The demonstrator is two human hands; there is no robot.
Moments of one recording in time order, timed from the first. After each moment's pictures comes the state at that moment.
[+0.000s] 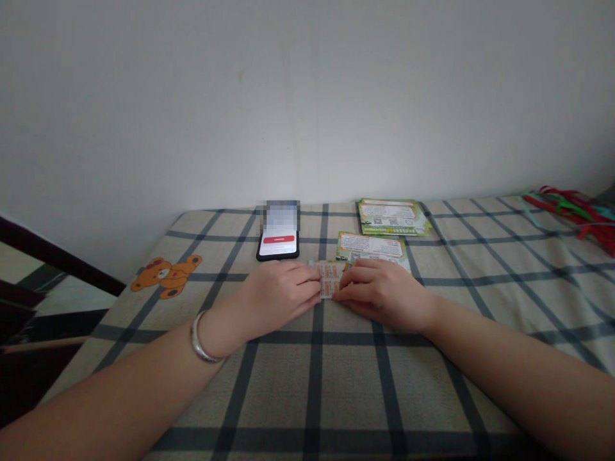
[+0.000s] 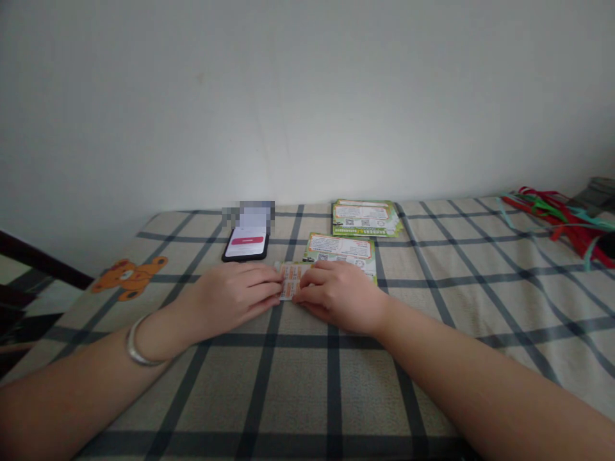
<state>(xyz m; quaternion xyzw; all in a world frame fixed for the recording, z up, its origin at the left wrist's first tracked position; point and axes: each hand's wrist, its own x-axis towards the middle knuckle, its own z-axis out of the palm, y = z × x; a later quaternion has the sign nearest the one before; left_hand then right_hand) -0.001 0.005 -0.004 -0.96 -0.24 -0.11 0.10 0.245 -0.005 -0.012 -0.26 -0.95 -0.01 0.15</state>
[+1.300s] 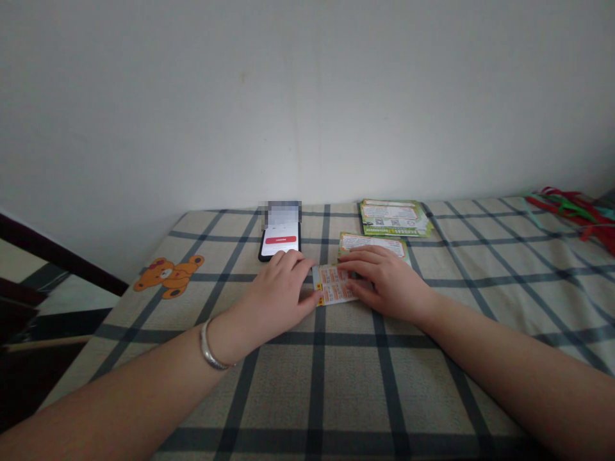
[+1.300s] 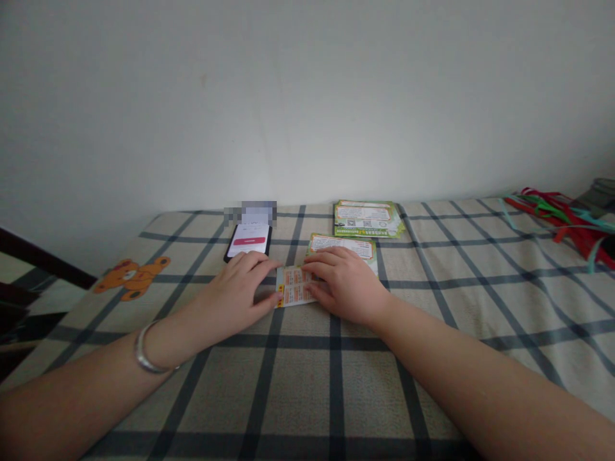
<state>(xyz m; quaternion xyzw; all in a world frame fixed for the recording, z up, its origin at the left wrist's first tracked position) 0.009 -0.004 -0.006 -0.89 -0.44 -0.14 0.01 0.244 0.004 -0.012 -0.37 -0.90 0.01 0.22</state>
